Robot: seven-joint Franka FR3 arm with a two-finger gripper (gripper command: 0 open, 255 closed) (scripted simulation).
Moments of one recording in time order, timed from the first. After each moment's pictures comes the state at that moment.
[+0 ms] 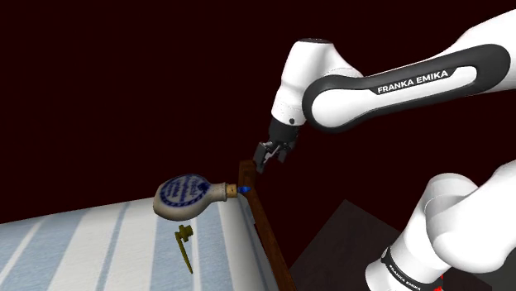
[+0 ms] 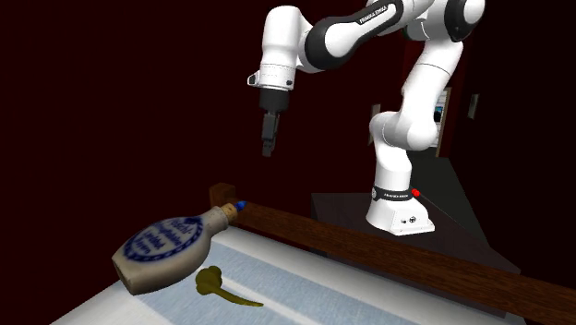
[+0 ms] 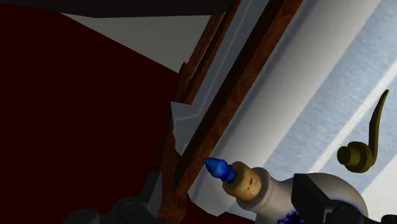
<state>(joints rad) 0.15 -0.45 0.18 -2.51 0.09 2.20 0.31</state>
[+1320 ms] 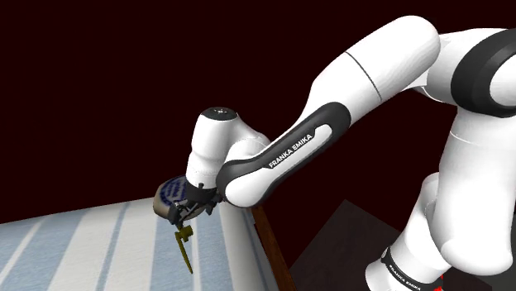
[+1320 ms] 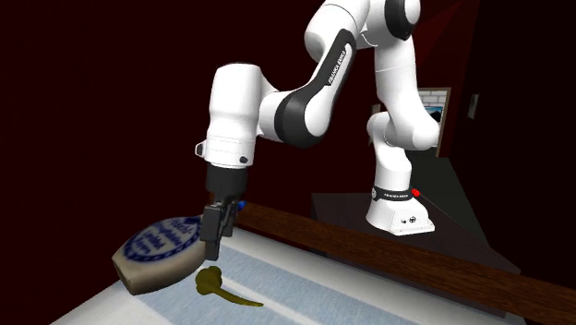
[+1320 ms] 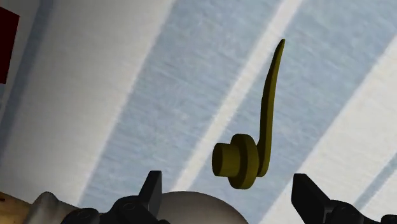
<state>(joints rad) 0.28 0.24 0.34 -2.17 -0.06 2.60 0.69</state>
